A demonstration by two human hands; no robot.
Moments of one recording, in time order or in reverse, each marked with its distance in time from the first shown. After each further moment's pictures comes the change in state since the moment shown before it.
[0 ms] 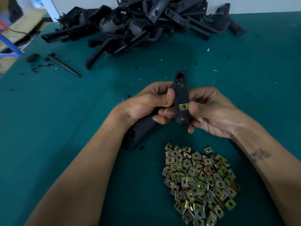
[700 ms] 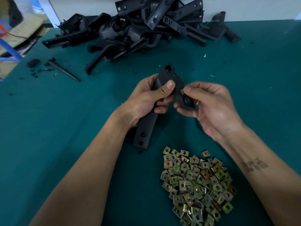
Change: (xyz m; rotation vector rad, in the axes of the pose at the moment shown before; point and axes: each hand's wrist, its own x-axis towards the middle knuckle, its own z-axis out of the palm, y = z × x) left_hand 0.010 0.005 0.000 0.208 0.488 0.135; right_hand 0.008 -0.011 0.020 -0.079 0.637 -0.076
